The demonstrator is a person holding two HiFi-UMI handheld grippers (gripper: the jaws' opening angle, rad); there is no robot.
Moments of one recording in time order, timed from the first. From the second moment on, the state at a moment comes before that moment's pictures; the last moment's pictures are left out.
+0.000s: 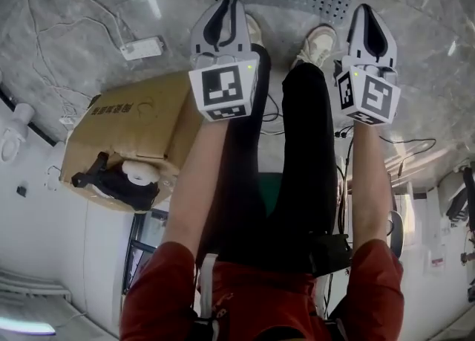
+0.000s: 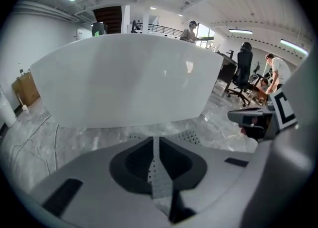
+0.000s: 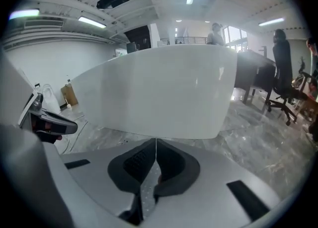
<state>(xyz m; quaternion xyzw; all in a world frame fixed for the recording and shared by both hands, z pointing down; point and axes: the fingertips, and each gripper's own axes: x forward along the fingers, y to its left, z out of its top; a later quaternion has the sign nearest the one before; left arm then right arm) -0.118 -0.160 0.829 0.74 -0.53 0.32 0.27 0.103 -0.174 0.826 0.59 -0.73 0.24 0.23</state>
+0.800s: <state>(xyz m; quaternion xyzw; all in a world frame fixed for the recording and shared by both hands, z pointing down) -0.165 -0.127 1.036 0.67 -0.51 0.40 0.35 0.136 -0.144 1.049 0.57 -0.65 0.39 0.33</state>
